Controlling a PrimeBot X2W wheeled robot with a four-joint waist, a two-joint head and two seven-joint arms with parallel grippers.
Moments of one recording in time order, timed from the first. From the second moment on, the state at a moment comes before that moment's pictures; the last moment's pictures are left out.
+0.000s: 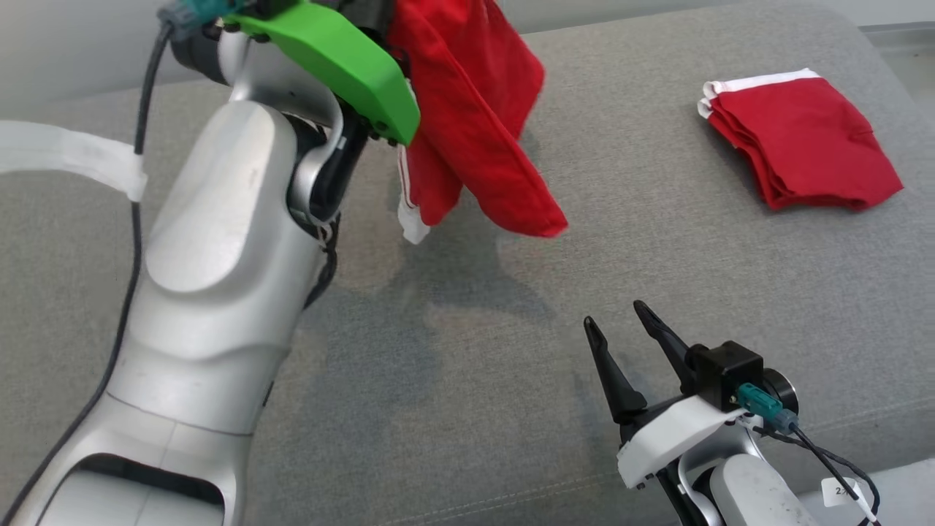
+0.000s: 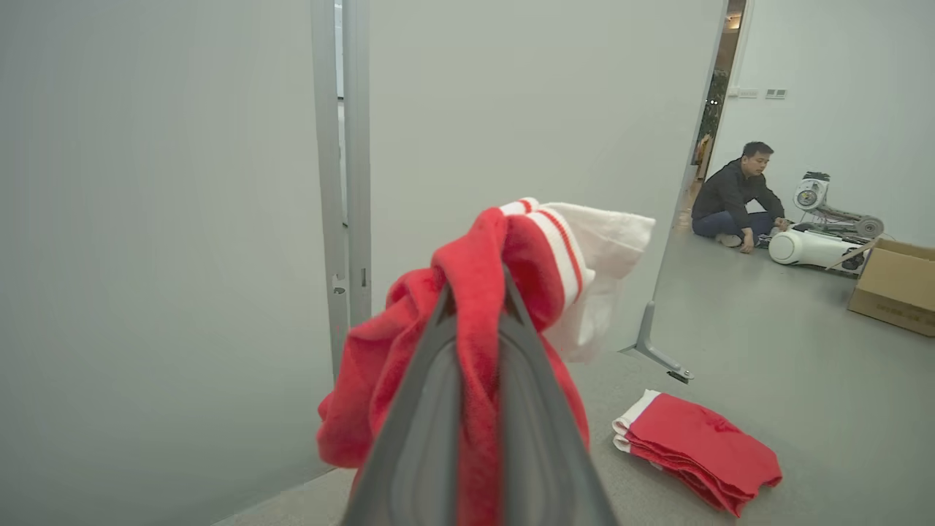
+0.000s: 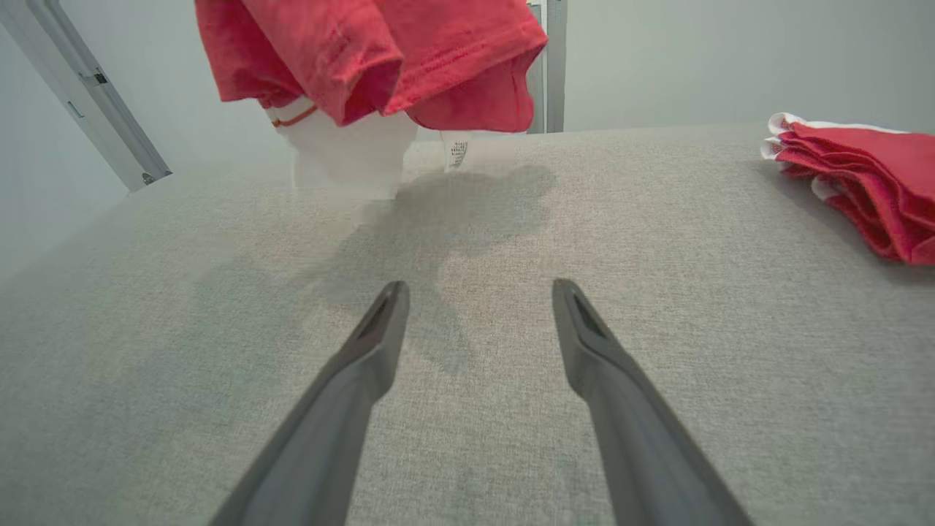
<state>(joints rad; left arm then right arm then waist) -1.02 0.06 -0.40 0.51 -0.52 -0.12 0.02 -0.15 -0.05 0.25 0.22 0.18 0.13 -0.16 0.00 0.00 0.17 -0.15</state>
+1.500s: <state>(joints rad) -0.36 0.17 -0.45 0.62 -0.83 0.15 -0.22 -0.08 -0.05 0.22 0.22 0.18 0.13 -0.15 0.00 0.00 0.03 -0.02</state>
